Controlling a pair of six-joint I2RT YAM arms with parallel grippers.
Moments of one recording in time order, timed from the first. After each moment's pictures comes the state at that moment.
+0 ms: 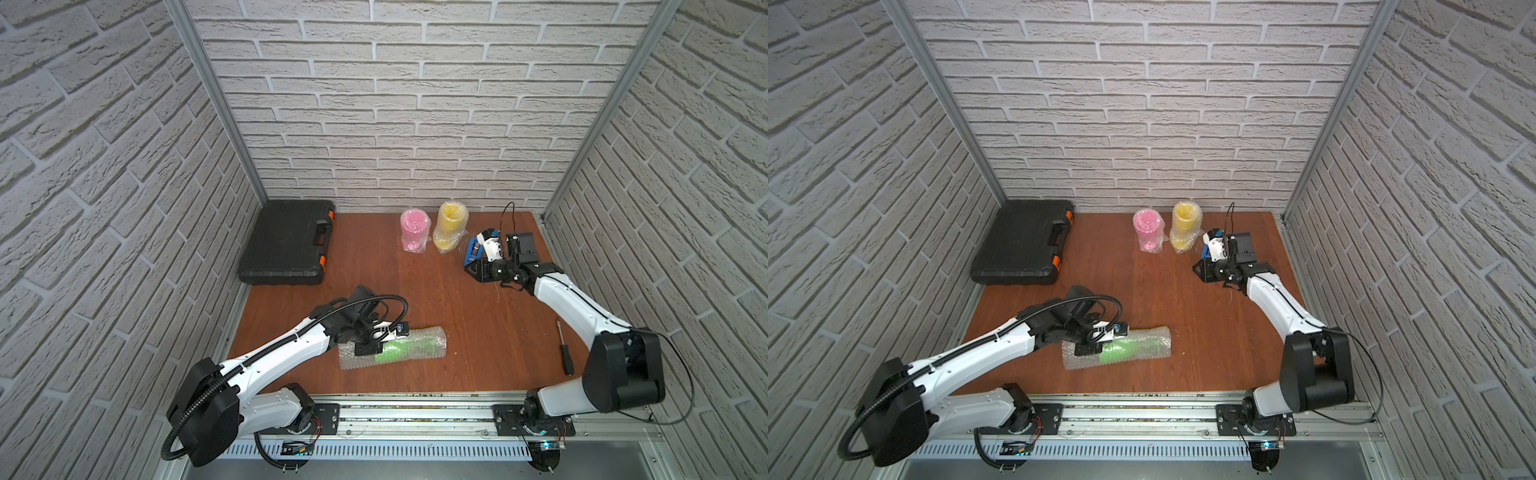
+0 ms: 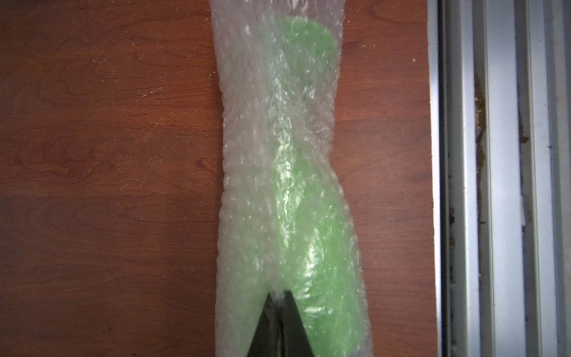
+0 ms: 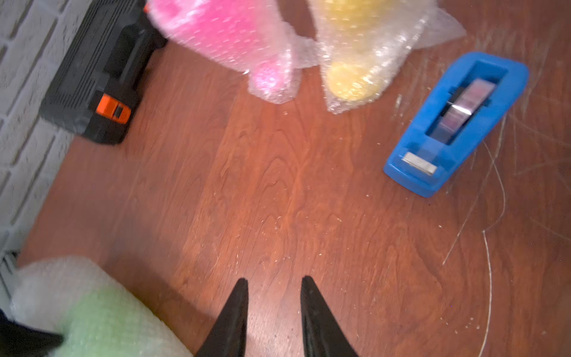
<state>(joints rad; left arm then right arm) -0.75 1.18 0.75 -0.66 0.25 0.79 0.06 1.50 1.07 -0.43 -0.46 0.16</state>
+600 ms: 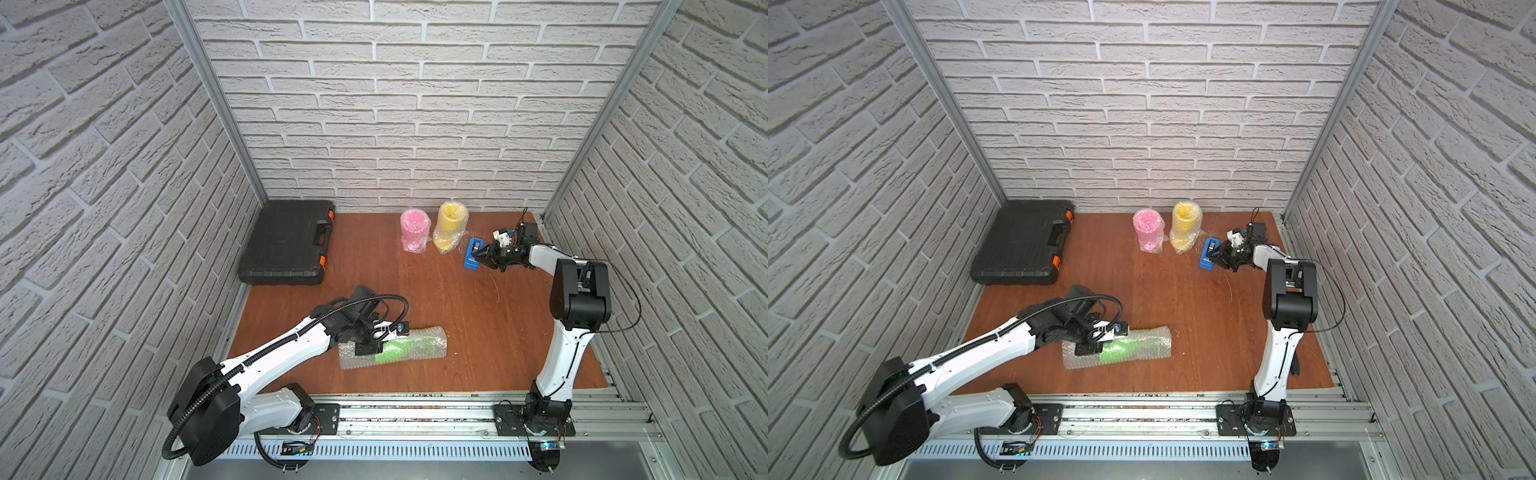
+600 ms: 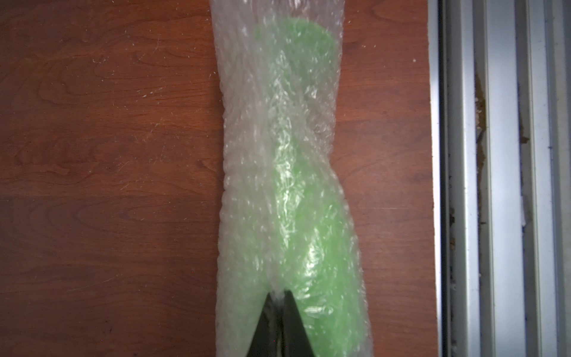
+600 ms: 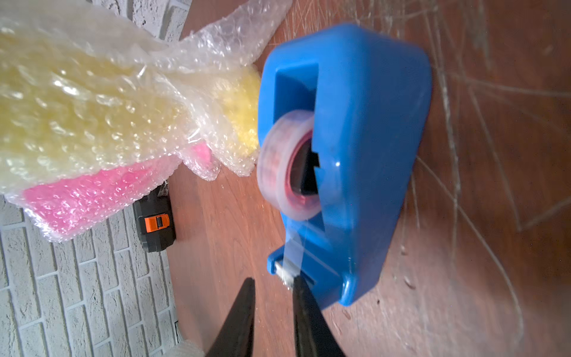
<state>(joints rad) -0.76 1.19 0.76 -0.66 0.26 0.79 -0.18 2.10 1.44 -0.39 -0.78 0.51</state>
